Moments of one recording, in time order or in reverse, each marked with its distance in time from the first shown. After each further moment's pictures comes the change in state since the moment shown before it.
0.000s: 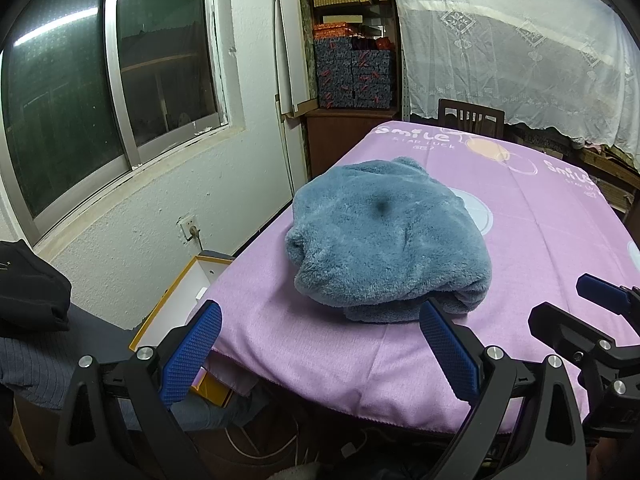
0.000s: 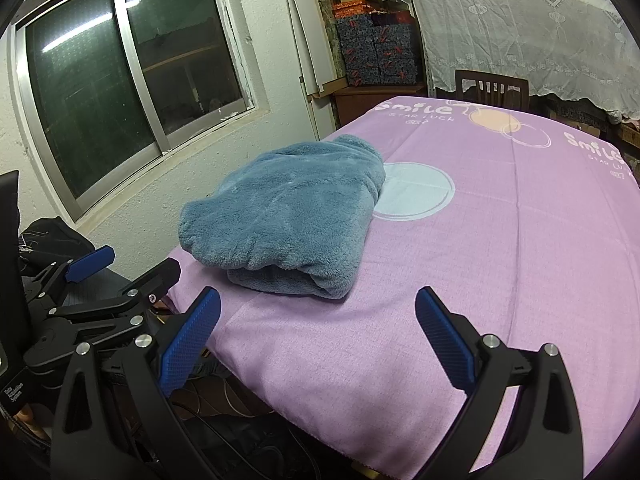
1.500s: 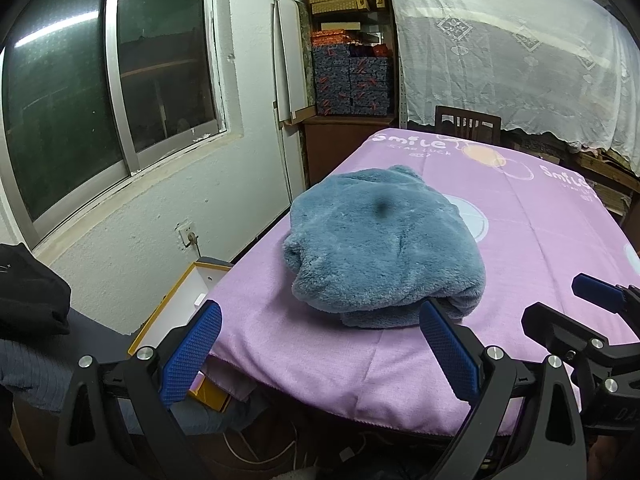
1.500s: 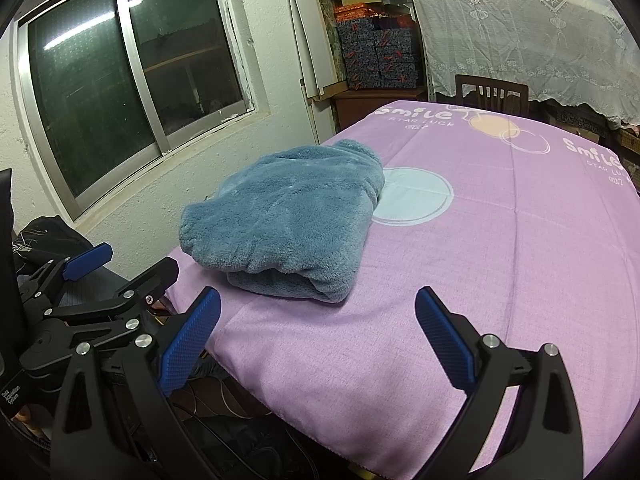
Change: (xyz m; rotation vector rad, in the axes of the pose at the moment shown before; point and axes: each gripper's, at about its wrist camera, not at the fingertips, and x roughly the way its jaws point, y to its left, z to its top) left arm -0.005 0.000 0.001 -0.001 -0.024 -0.010; right arm -0.004 -0.001 0.002 -0.013 -0.007 -0.004
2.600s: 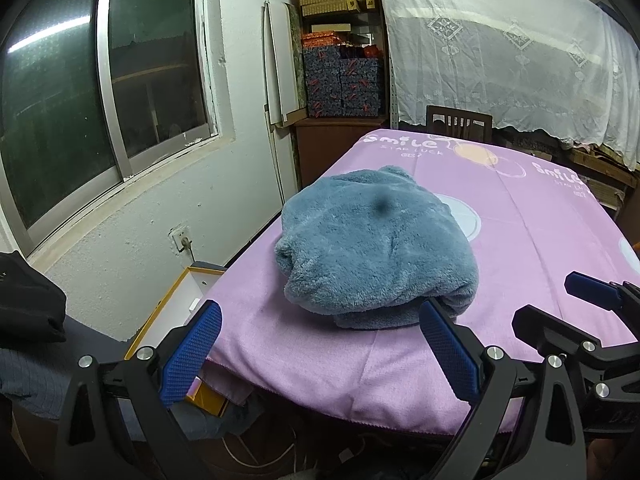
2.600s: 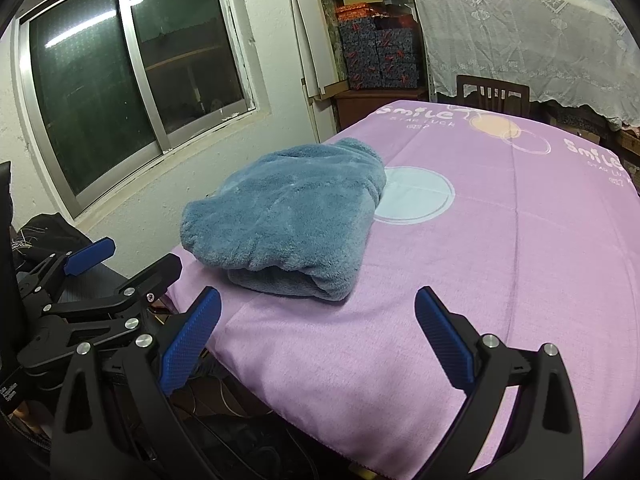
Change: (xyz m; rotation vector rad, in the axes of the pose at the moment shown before) left arm -0.001 -0.003 0.002 0.024 -0.009 -0.027; right arm 0.001 0.001 0.000 0.000 0.000 -0.001
